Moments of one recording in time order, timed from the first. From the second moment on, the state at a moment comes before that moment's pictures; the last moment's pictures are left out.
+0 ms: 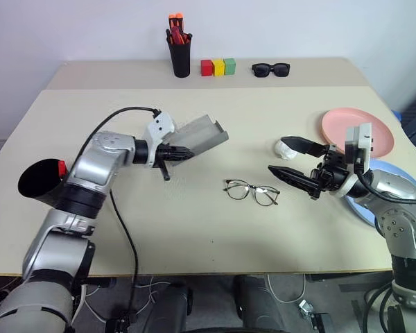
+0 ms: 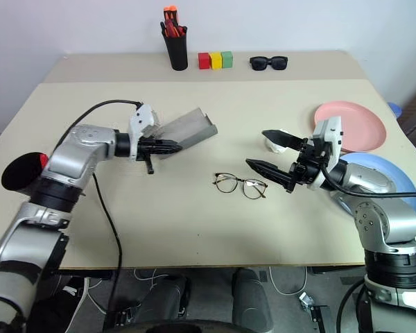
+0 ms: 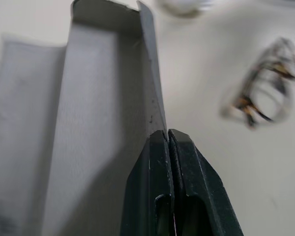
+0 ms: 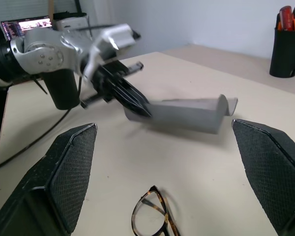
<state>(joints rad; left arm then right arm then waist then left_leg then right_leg) -0.83 0.61 -0.24 0.37 -0.23 0.31 -1.17 -0.28 -0.68 -0.23 -0.23 0.73 0.47 0.99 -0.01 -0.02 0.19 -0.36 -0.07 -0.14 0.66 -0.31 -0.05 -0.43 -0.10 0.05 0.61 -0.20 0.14</state>
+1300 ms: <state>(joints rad) -1.11 0.50 -0.22 1.20 0.02 -0.43 -1.60 -0.27 -0.68 -0.23 -0.24 0.73 0.47 0.98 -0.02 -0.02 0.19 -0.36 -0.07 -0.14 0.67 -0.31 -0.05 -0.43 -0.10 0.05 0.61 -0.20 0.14</state>
